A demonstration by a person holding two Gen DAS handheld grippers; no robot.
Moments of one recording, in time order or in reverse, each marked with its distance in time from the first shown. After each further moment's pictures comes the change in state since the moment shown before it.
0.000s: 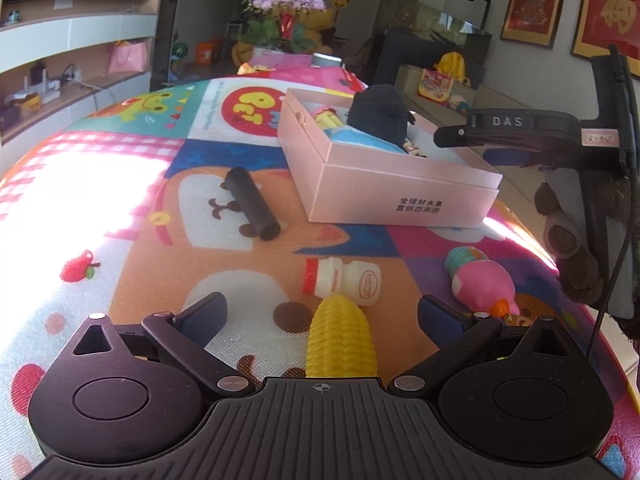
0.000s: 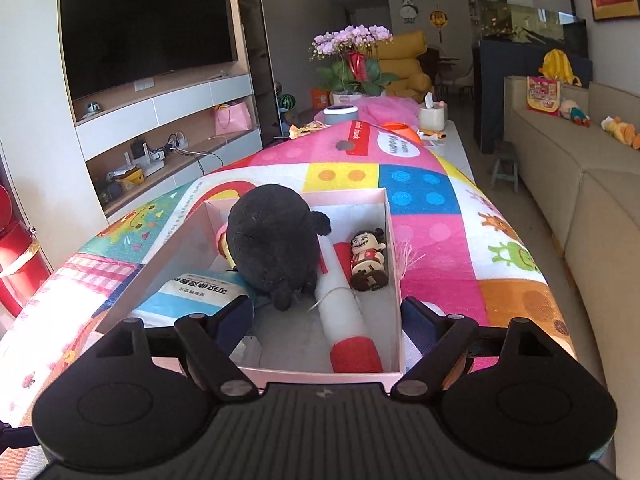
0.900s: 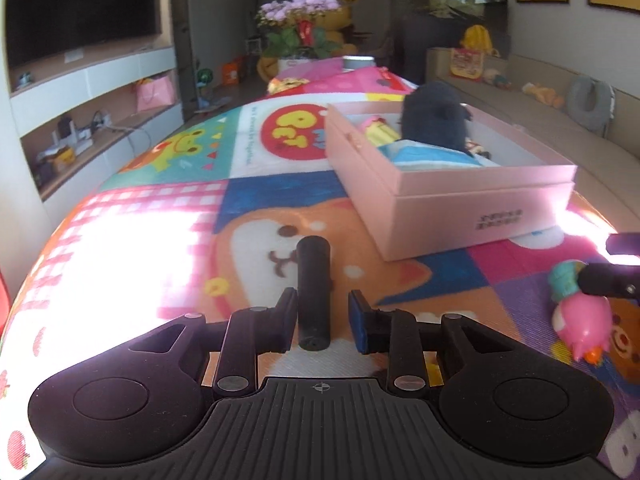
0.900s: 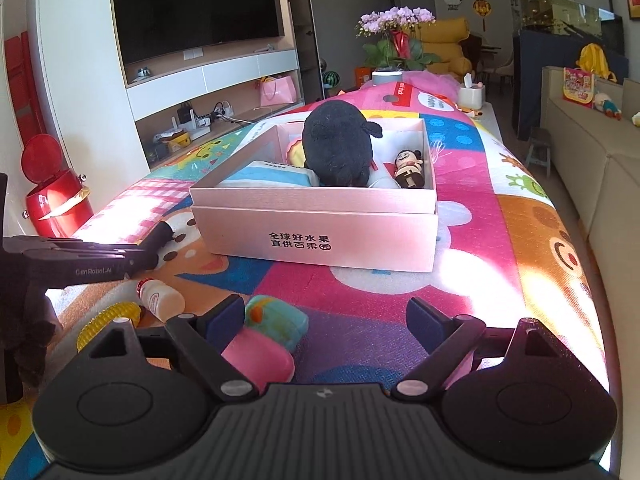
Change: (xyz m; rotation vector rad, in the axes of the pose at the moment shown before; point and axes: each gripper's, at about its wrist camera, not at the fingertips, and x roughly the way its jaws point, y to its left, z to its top) left arm 0.022 -0.002 0.026 0.191 -0.007 0.175; right arm -0.071 0.010 -0.078 -0.053 0.081 0.119
